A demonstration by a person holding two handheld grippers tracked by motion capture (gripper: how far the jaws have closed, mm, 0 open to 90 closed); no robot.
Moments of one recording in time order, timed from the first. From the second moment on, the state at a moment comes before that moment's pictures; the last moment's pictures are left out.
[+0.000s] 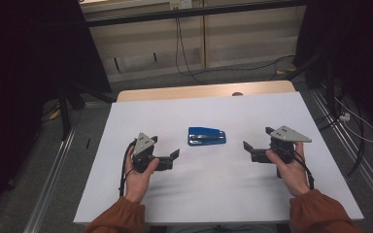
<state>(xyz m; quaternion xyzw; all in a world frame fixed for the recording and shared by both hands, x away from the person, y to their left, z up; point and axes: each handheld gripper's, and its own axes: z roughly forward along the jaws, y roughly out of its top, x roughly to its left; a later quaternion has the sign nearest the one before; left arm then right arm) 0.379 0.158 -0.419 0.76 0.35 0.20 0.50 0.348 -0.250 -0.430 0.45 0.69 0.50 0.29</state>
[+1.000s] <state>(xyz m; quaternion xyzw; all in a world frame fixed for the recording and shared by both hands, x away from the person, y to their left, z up) 0.332 0.210 -0.415 0.73 0.38 0.25 0.51 0.293 -0.279 -0.429 0.48 0.65 0.50 0.32</state>
